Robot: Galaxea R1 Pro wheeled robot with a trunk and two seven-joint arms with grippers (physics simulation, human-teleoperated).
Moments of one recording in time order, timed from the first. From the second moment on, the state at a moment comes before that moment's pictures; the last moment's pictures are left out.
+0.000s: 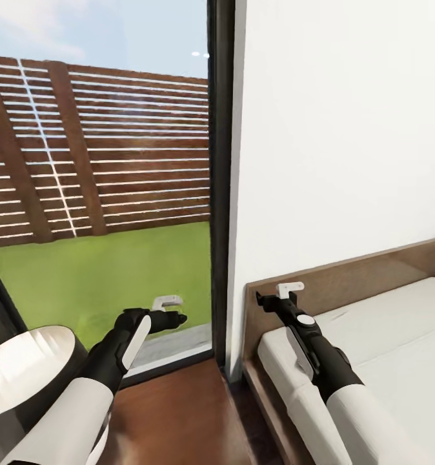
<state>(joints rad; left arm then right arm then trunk) -0.71 -0.03 -0.12 -0.94 0.27 0.77 0.02 -0.68 0.00 0.15 -0.90 -0.07 0.20 -0.01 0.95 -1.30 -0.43</state>
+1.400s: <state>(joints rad) -0.71 -0.02 -0.13 -0.94 0.27 0.77 0.02 -0.95 -0.11 -0.15 -1.02 -0.09 0.63 -0.04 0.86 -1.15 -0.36</state>
